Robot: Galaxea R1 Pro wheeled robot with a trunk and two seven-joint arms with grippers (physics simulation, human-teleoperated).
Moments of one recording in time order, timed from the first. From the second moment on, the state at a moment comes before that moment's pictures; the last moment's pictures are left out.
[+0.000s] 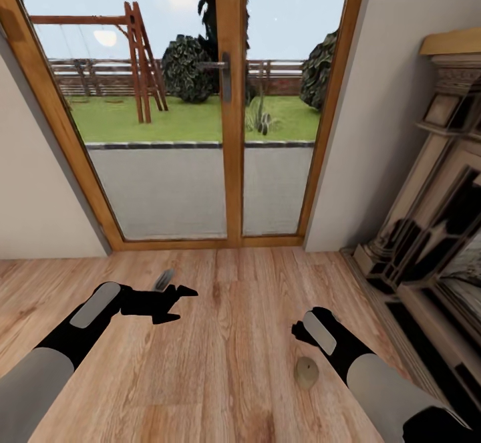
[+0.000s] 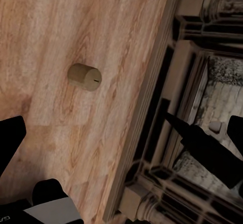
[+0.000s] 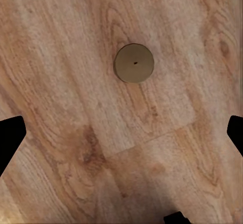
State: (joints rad) left arm -0.75 0.29 -0.34 -0.86 1.57 1.00 0.23; right arm -0.76 -0.01 0.39 -0.53 -0.86 0.56 -0.61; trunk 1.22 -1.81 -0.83
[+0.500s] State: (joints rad) left arm -0.75 0.28 -0.34 -0.87 1.57 1.00 0.23; right arm -0.76 -0.01 0.39 -0.53 -0.85 0.51 -0.60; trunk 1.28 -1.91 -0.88
